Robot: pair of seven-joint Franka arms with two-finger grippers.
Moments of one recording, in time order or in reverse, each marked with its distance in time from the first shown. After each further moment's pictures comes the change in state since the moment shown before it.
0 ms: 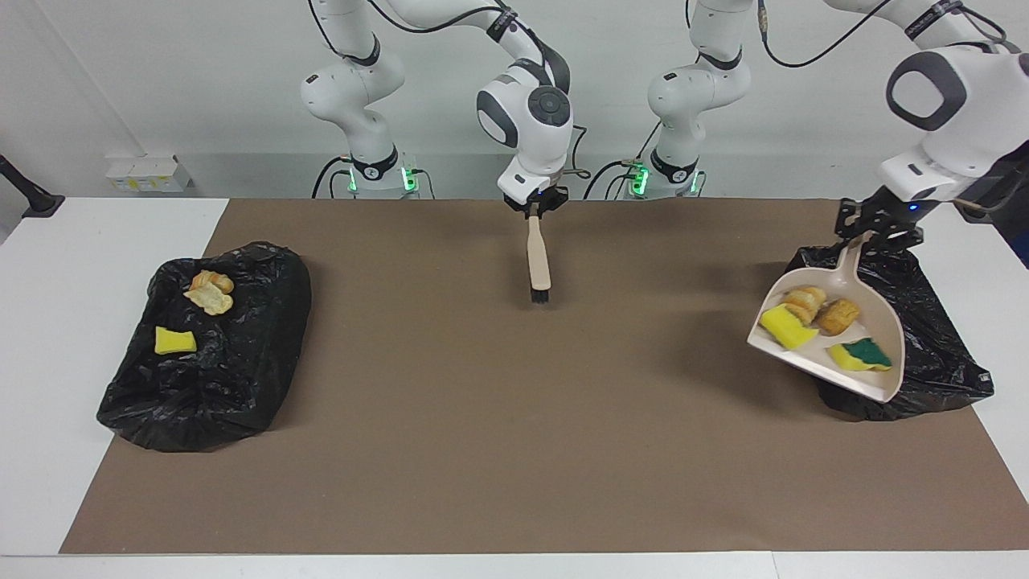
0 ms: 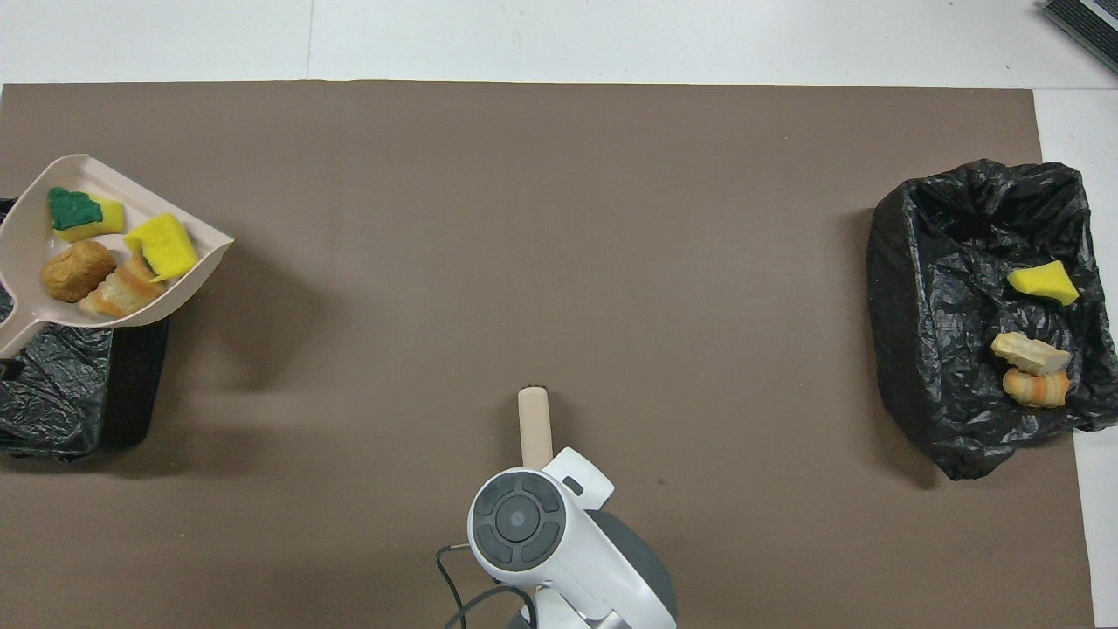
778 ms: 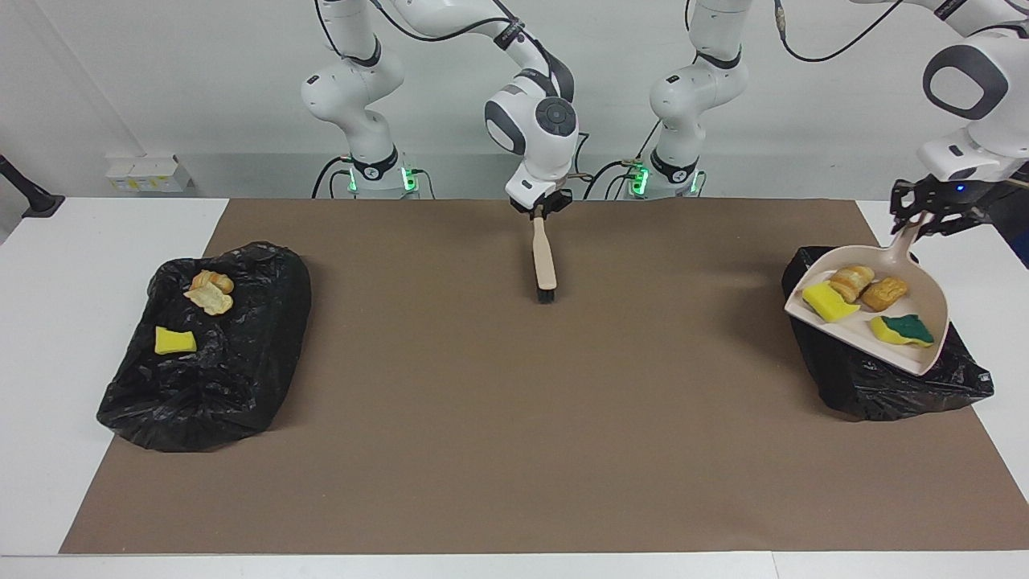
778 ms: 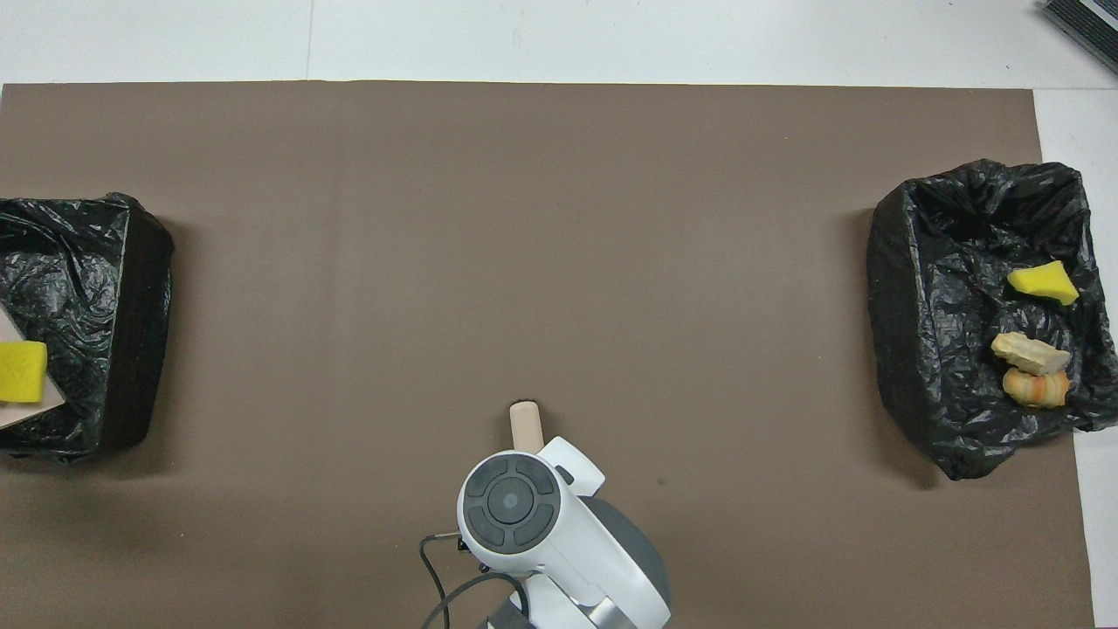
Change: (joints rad) left arm 0.061 0.023 0.099 0.046 0.560 0.108 0.407; right arm -0.016 0.012 -0.015 0.095 0.028 -0.058 0.000
